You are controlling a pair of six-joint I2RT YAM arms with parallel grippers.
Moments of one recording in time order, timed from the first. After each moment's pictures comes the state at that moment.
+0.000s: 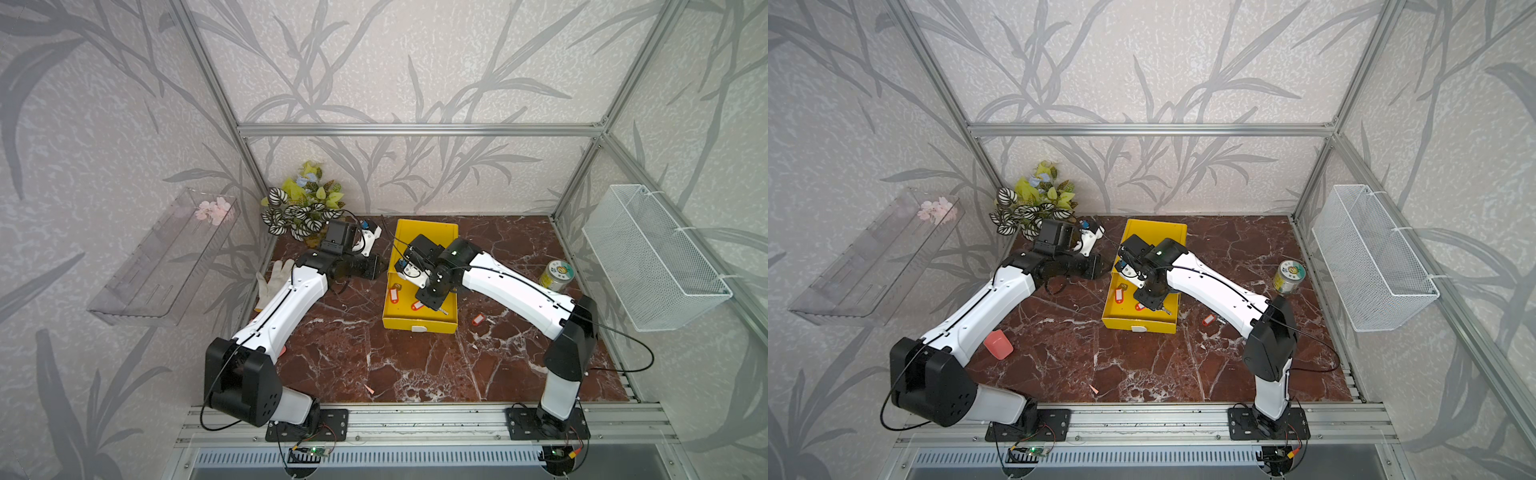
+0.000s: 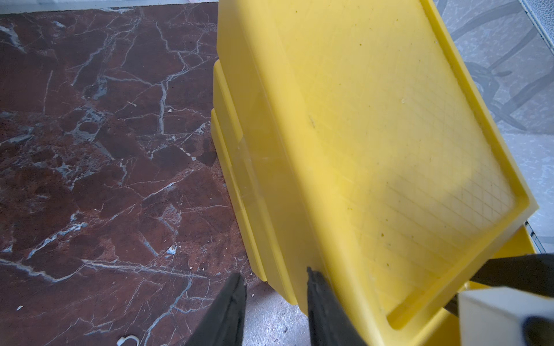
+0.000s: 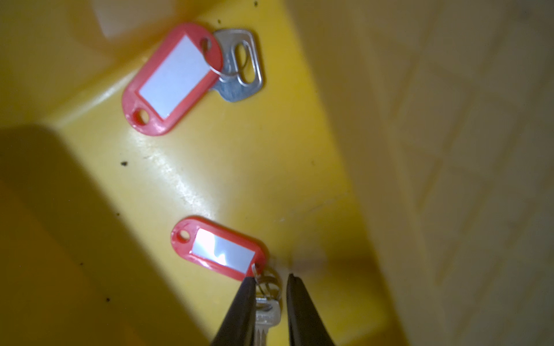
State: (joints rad) left arm -0.30 1.44 1.25 -0.63 0.39 -0.08; right arm 0.86 1.85 1.81 -1.26 0.07 -0.13
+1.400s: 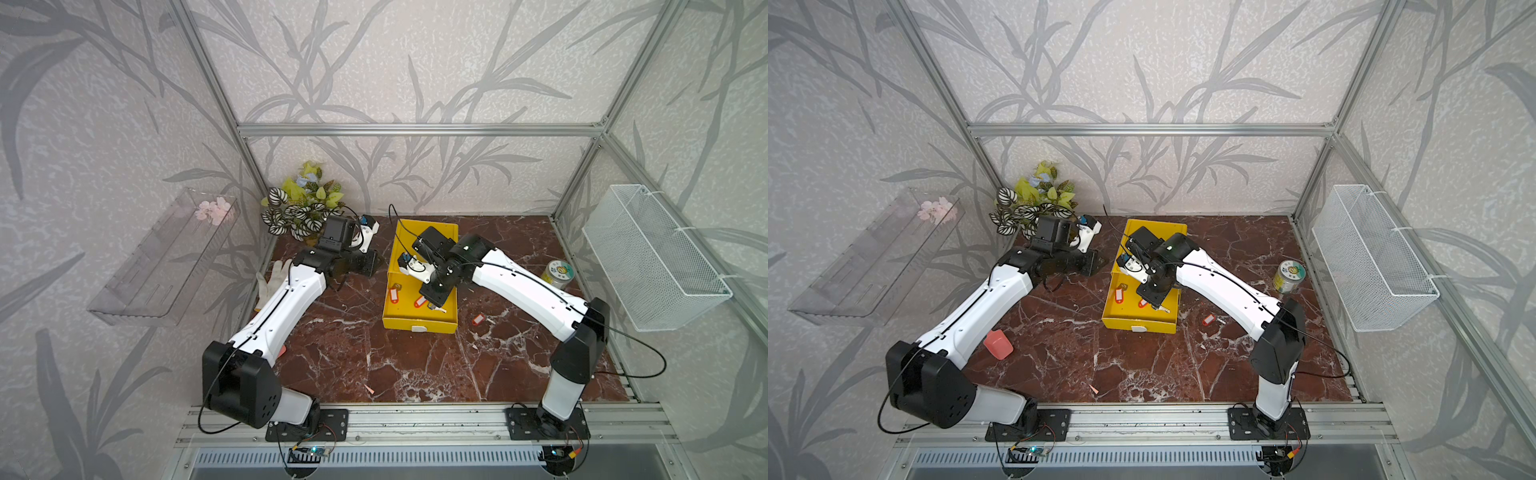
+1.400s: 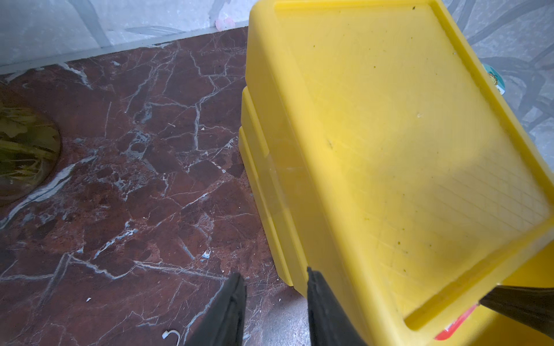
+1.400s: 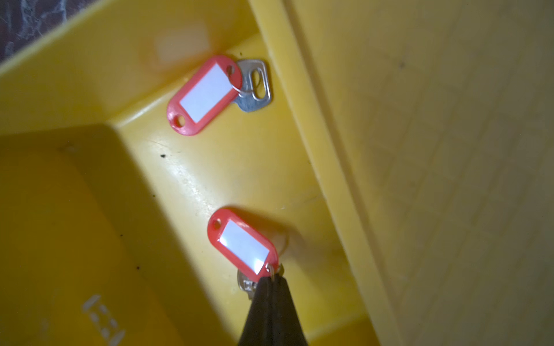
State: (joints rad) left arm -0.30 1.42 1.29 -0.65 0.29 -0.02; right arm 0.83 1.79 1.82 -1.25 -0.03 -0.19
